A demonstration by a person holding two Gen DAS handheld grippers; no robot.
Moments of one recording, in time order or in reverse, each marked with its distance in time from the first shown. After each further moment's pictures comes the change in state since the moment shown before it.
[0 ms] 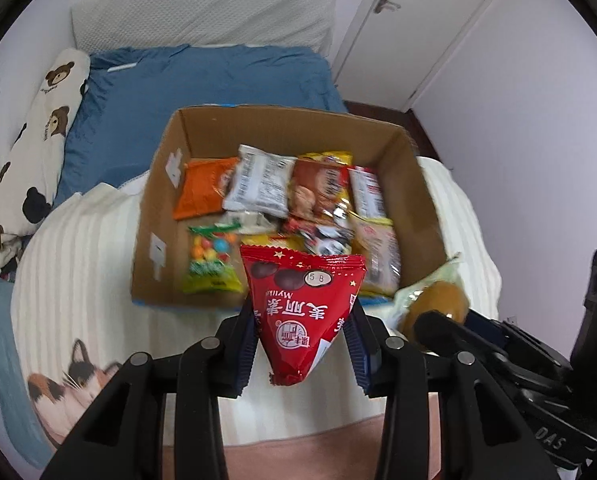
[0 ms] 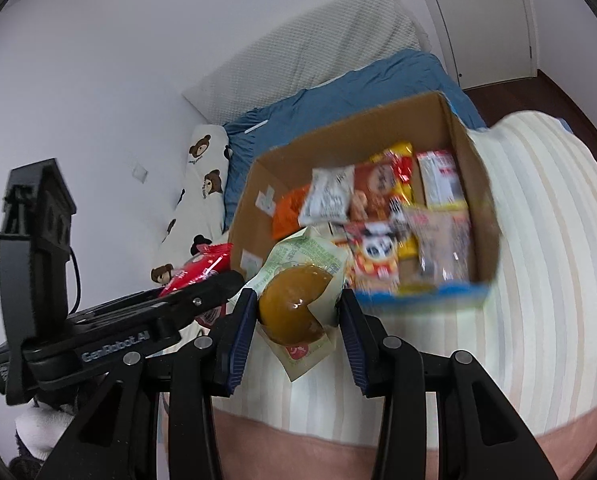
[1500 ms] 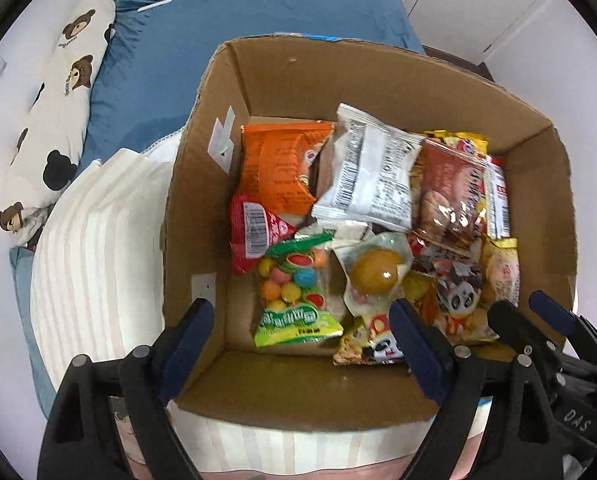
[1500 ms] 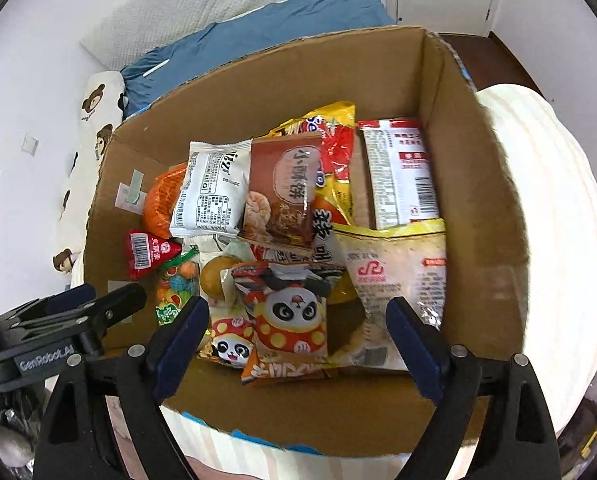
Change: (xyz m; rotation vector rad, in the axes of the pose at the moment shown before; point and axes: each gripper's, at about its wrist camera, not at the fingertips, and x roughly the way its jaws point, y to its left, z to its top) left arm 0.116 0.060 0.057 -0.083 0.252 0.196; right arm 0.127 -0.052 0.068 0.082 0.254 -0.348
